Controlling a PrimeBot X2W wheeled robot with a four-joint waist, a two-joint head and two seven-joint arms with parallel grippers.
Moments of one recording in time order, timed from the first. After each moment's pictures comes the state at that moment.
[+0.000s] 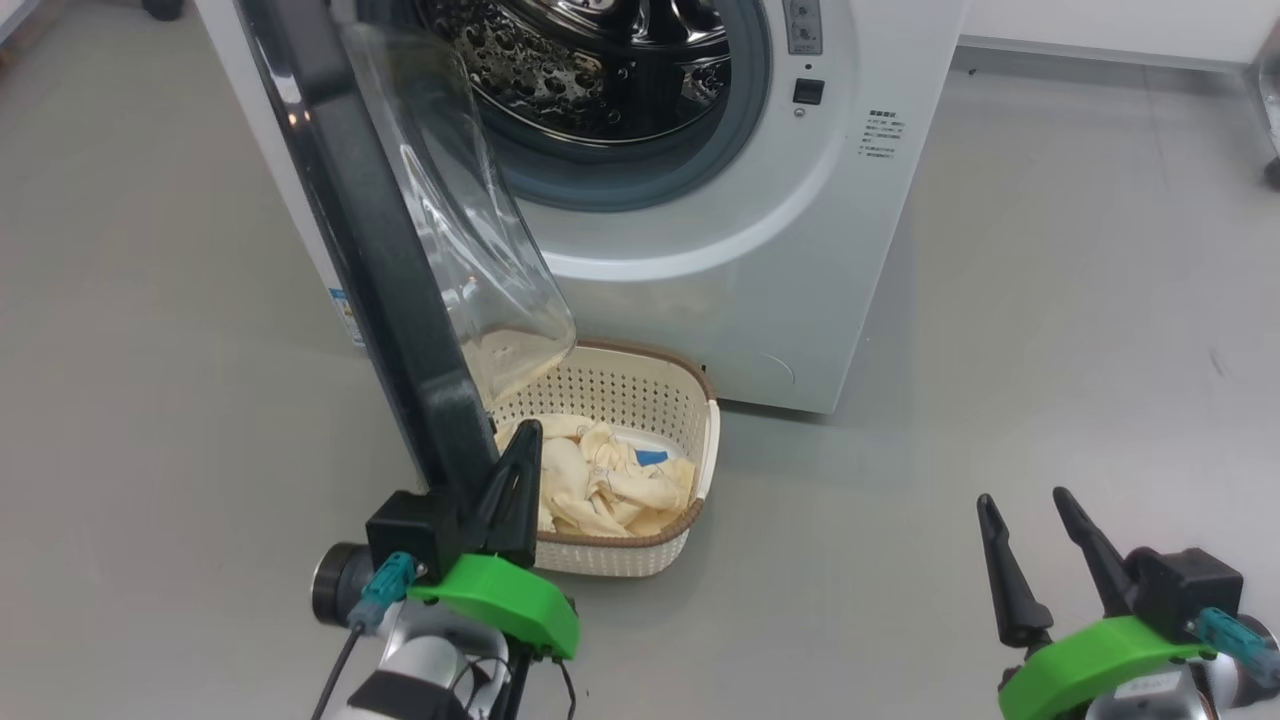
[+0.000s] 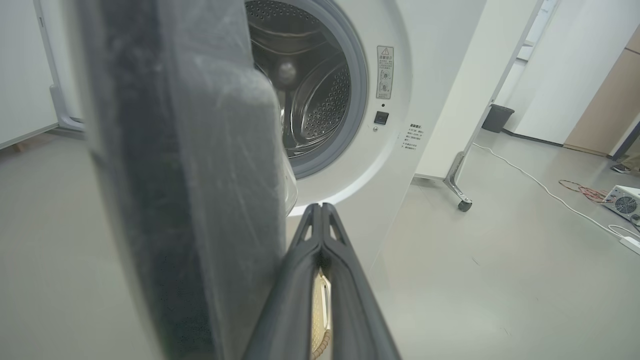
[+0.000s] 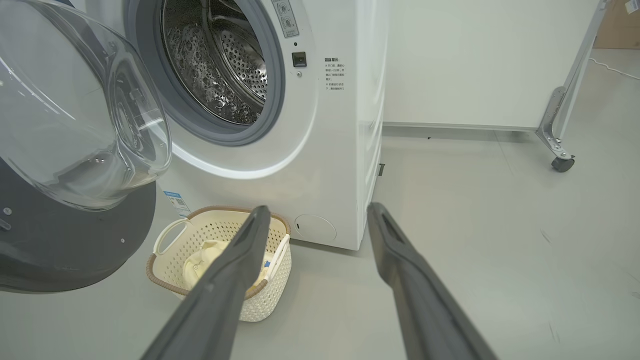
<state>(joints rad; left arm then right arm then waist) -0.35 0.11 -0.62 0.32 -0.51 0.22 -0.25 0.14 -0.04 0.00 0.01 0.16 0.13 -0.08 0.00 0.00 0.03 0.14</state>
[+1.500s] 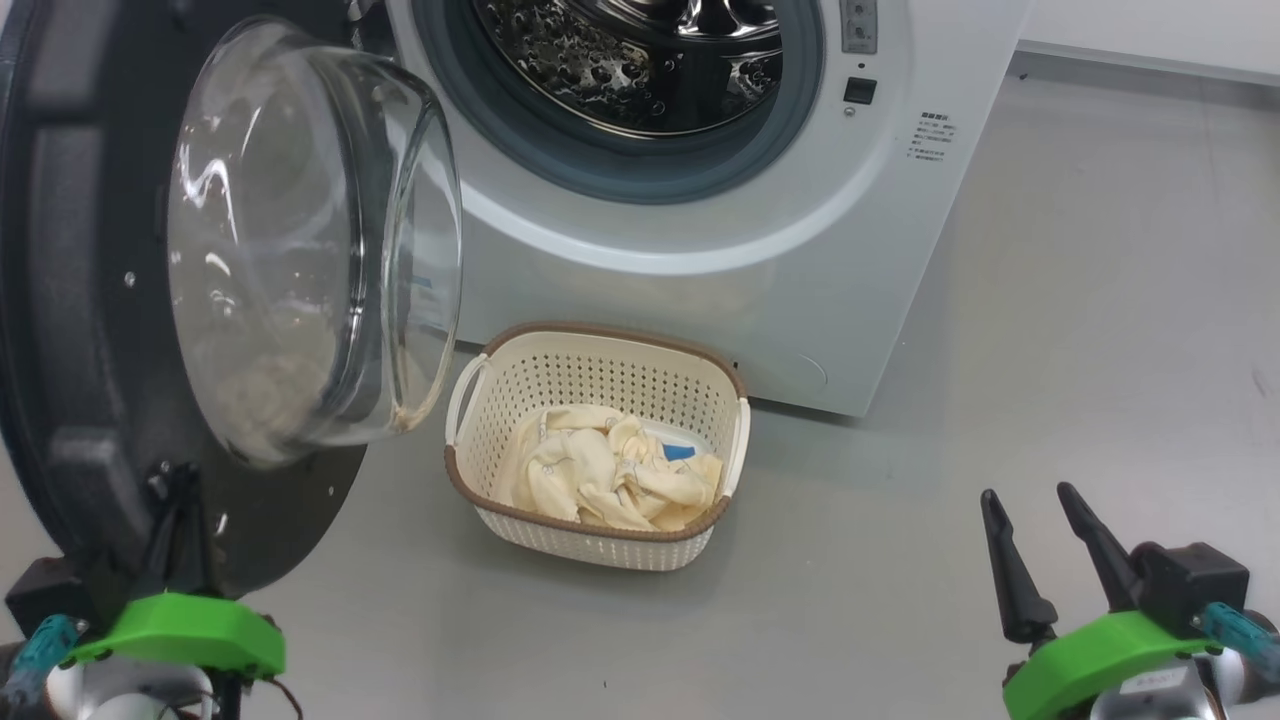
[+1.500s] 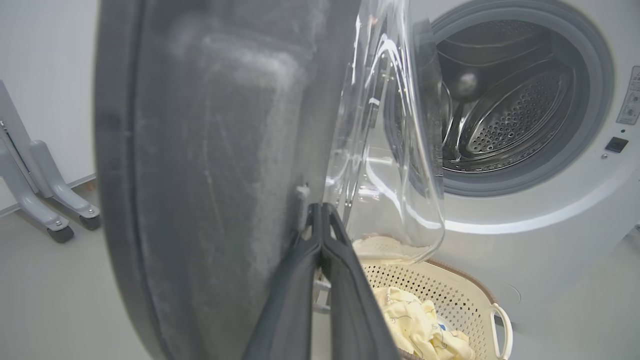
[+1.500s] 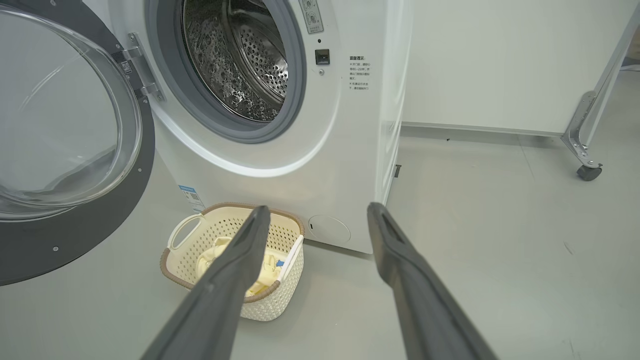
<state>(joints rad) -0.15 0.38 -0.27 0.23 -0.60 0.25 -0.25 0.14 -0.04 0.00 -0.01 0.16 0.13 -0.06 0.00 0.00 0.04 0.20</state>
